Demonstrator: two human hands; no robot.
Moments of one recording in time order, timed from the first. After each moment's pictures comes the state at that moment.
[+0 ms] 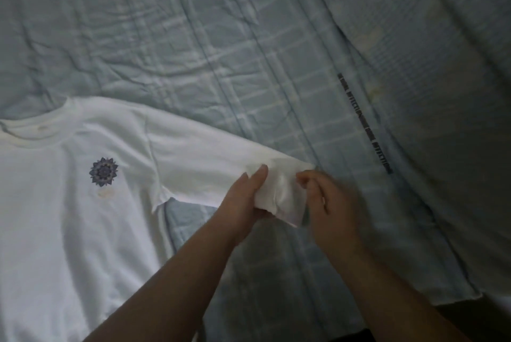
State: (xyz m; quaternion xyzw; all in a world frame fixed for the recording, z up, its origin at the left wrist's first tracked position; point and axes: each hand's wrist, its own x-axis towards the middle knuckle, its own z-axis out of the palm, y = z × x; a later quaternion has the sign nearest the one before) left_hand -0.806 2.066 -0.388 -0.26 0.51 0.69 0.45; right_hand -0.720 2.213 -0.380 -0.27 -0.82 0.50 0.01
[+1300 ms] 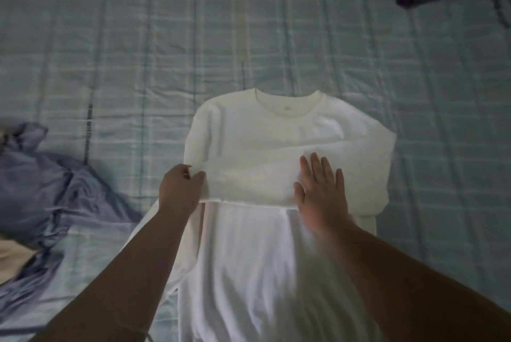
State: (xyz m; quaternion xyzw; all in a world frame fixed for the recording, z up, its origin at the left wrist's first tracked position) left_hand -0.896 1.478 -0.426 -0.30 0.87 0.38 0.11; right_hand -0.867 1.779 -0.457 0.00 -0.99 0.02 -0.16
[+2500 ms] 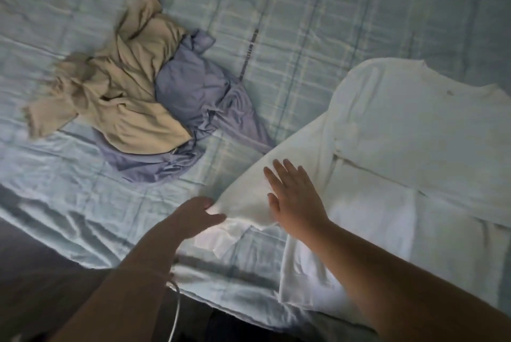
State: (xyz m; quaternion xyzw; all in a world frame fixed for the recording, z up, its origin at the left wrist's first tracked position) left_hand -0.641 1.249 -0.431 -0.27 0.82 0.29 0.41; right_hand -0.743 1.493 -0.444 0.36 -0.91 0.10 -0.18
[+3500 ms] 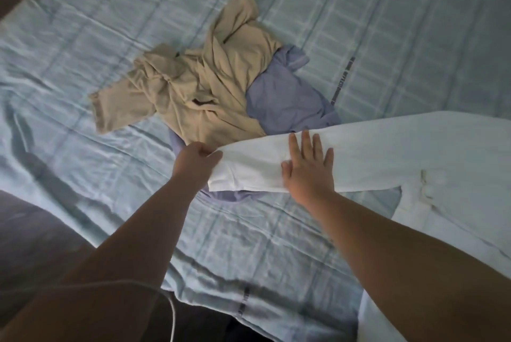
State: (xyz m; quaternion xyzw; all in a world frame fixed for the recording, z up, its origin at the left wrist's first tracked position) left_hand -0.674 1.037 -0.431 -0.48 0.75 0.46 0.09; right_hand -0.782 1.266 -0.462 0.24 -0.95 -0.01 -0.19
